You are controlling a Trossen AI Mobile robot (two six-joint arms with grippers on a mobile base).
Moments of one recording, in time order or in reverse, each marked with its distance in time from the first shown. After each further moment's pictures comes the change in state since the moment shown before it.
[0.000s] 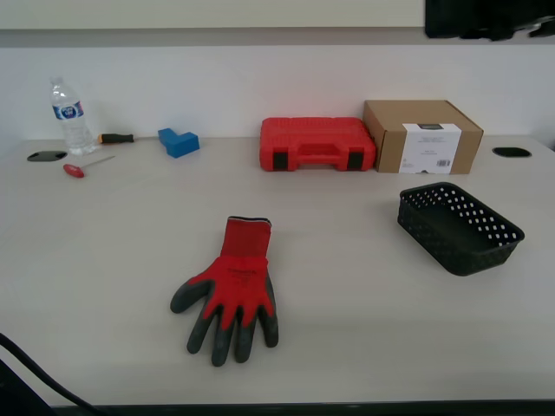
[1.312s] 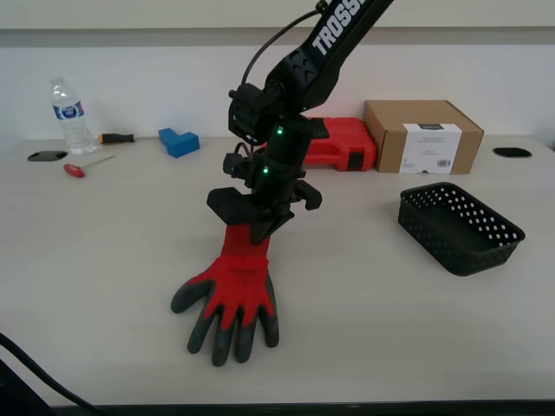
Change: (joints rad) arm 0 0.459 1.296 1.148 -0.901 -0.204 0.085; arm 1 0.000 0.000 0.000 -0.005 -0.007 0.000
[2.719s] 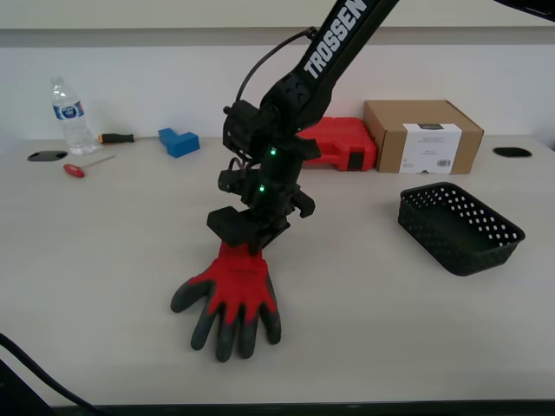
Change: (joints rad) arm 0 0.019 0.063 0.017 0.089 0.074 -0.080; arm 1 0.000 0.000 0.000 -0.003 0.000 0.000
